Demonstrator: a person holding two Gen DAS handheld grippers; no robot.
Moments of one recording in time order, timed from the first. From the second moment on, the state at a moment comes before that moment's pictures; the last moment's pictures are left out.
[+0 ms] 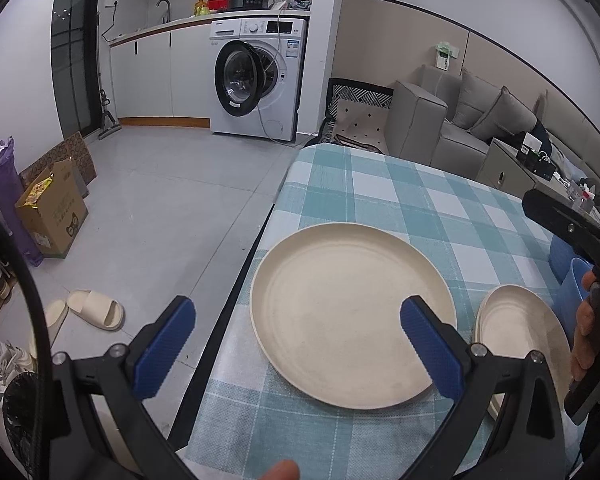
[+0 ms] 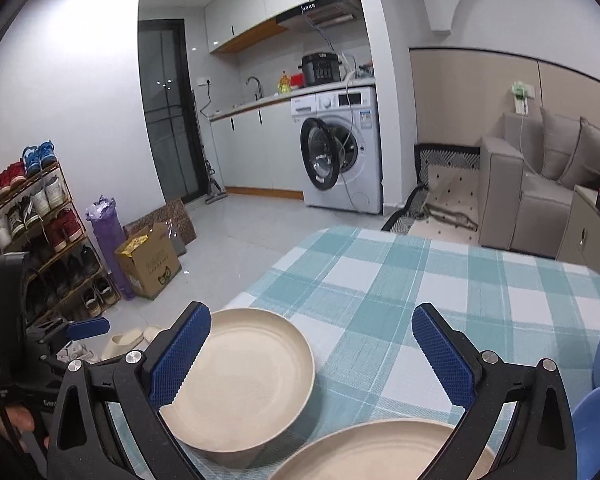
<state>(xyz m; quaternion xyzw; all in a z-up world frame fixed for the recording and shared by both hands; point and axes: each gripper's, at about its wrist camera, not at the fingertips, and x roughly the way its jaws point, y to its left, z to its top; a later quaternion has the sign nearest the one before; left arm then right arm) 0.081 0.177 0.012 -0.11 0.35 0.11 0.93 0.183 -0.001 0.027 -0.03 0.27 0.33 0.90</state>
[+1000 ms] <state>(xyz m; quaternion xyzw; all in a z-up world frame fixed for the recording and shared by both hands) 0.099 0.207 -0.038 -0.17 0.39 0.14 0.89 0.236 0.054 -0.066 -0.08 0.47 0.31 0.82</state>
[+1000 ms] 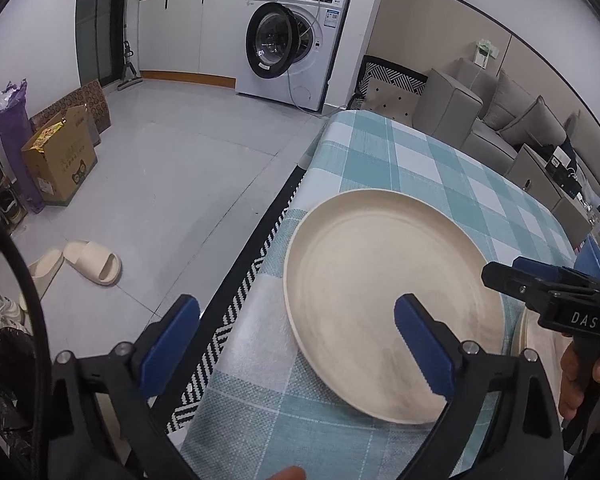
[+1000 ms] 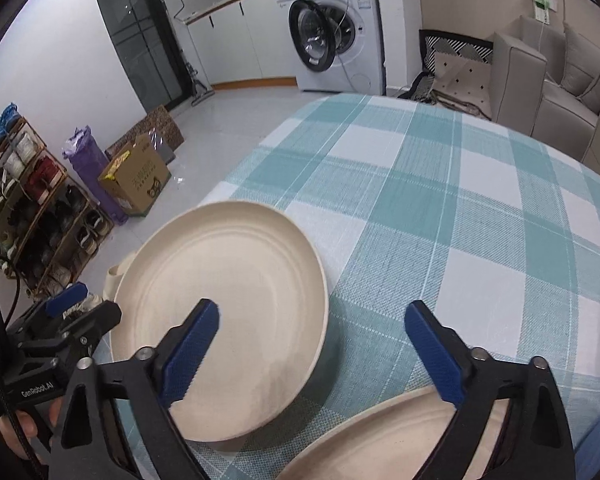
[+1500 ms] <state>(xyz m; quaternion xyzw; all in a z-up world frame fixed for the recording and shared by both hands) 0.108 0.205 -0.056 -0.18 0.43 0.11 0.88 0.235 0.066 -0.084 -0.11 0.50 0.31 0.80</state>
